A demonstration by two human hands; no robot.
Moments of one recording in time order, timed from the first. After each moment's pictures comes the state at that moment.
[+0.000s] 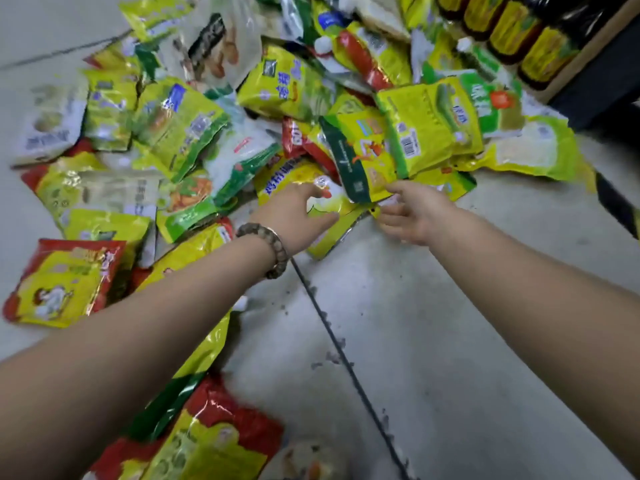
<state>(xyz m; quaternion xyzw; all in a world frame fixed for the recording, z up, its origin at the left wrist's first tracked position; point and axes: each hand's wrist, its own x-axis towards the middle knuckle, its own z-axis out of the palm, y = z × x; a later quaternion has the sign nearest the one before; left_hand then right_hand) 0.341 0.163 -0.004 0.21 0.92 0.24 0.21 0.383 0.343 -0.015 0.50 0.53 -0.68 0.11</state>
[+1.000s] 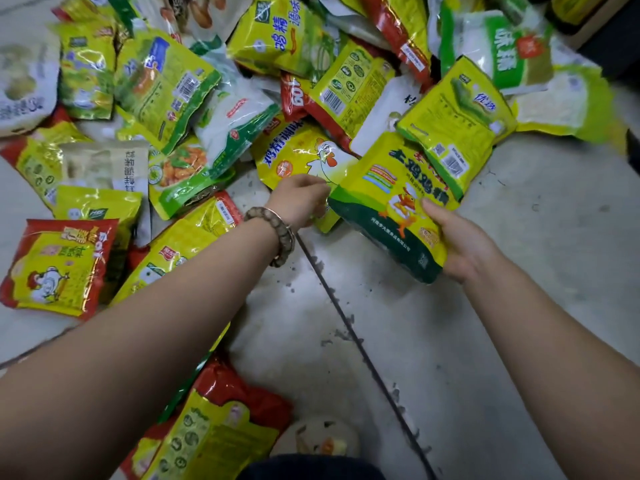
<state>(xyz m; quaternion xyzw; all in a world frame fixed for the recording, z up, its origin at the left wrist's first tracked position) 0.345 0.167 -0.034 -0.04 0.77 0.52 0.37 0.463 0.340 -0.050 0.45 0.40 -0.80 0.07</state>
